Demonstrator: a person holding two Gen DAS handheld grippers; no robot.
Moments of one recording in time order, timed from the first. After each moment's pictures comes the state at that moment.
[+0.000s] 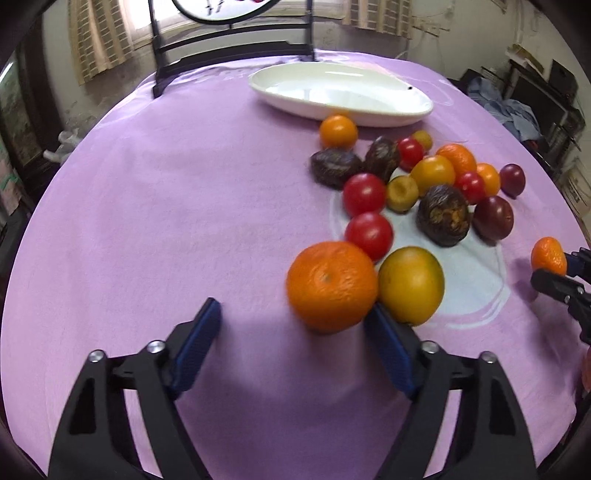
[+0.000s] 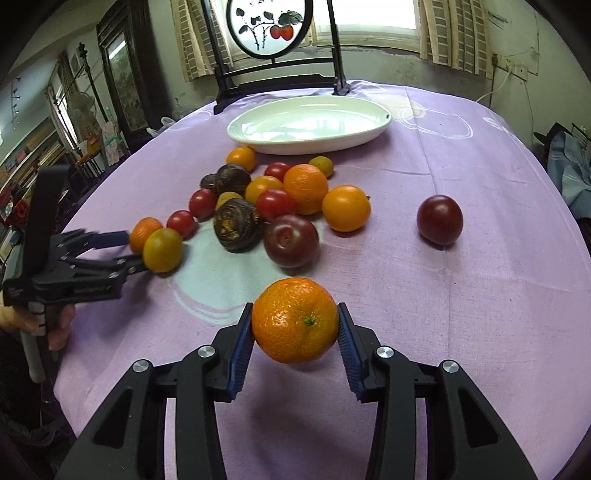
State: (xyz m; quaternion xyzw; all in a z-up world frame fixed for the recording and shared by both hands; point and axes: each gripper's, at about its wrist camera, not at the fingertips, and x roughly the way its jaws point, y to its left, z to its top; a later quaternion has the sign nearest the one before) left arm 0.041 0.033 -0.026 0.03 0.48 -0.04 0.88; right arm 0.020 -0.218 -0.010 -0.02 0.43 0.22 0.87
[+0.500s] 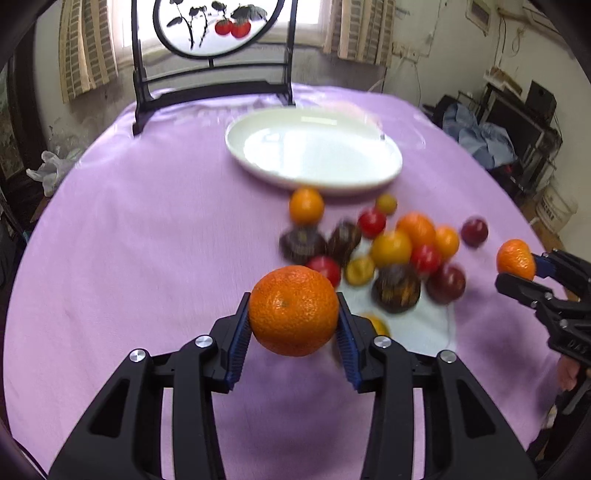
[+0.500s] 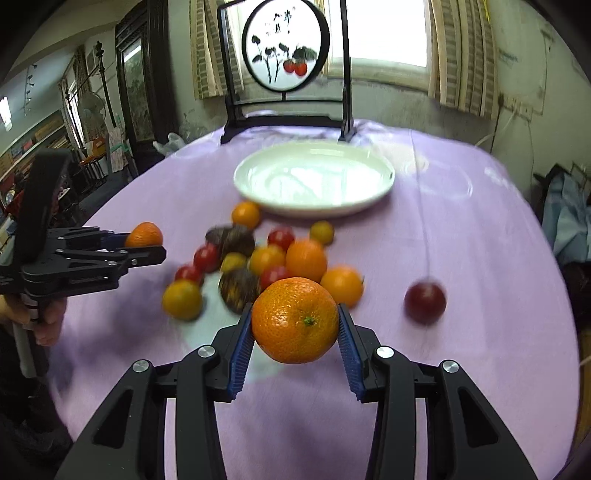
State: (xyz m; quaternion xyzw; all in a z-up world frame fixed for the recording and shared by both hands) left arm 0.068 0.031 0.032 -0.01 0.44 -0.08 0.90; right arm 0.047 -0.209 0.041 -0.06 0.37 0.22 0.90
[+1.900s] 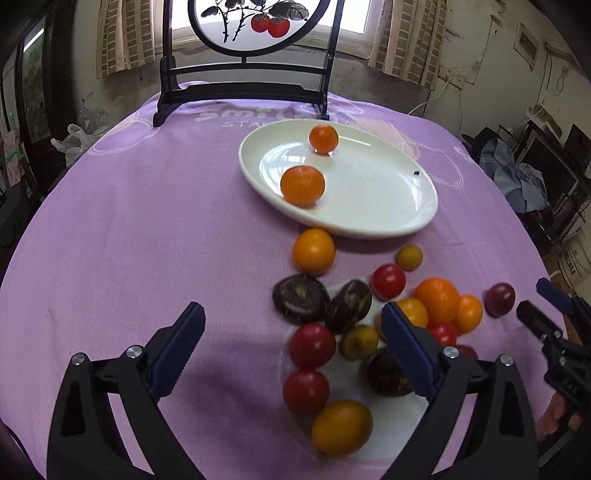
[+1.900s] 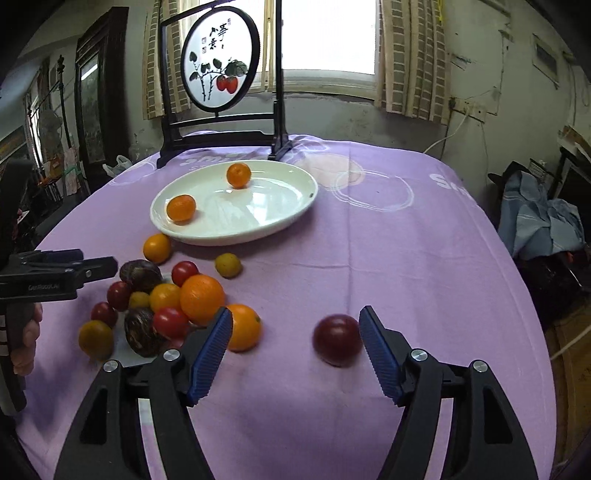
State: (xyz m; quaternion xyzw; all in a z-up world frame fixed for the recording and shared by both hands) left arm 0.099 0.012 0.013 -0.05 0.44 0.00 0.90; right arm 0.084 -0.260 0.026 -0.05 0.35 0.12 0.93
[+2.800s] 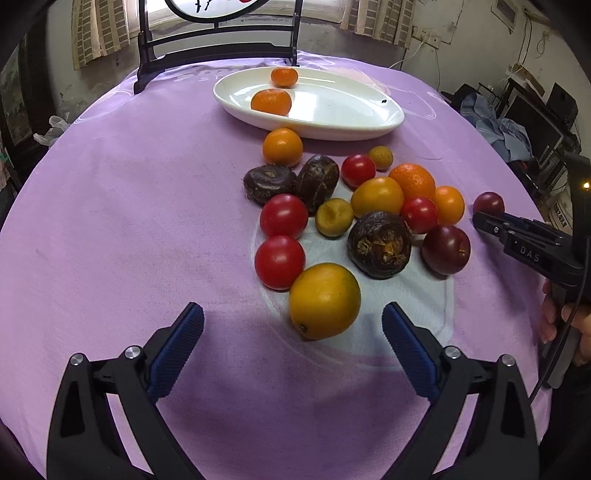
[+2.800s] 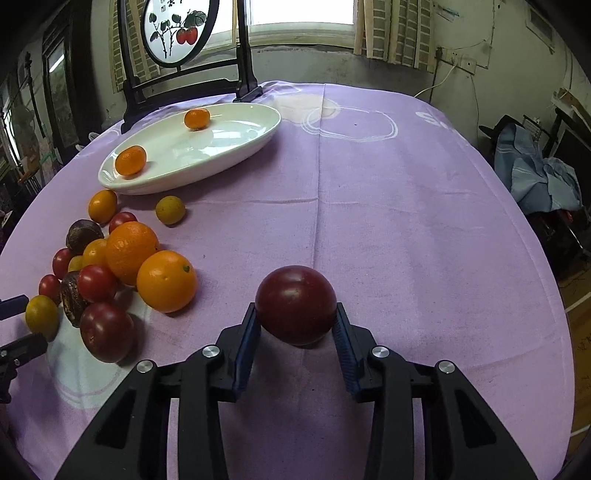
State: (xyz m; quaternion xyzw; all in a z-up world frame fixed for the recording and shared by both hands) left arm 0.047 -0.007 -0.019 -0.02 0.48 -0.04 0.87; right arm 0.115 -0.273 -0.028 -0.04 0.43 0.10 0.90
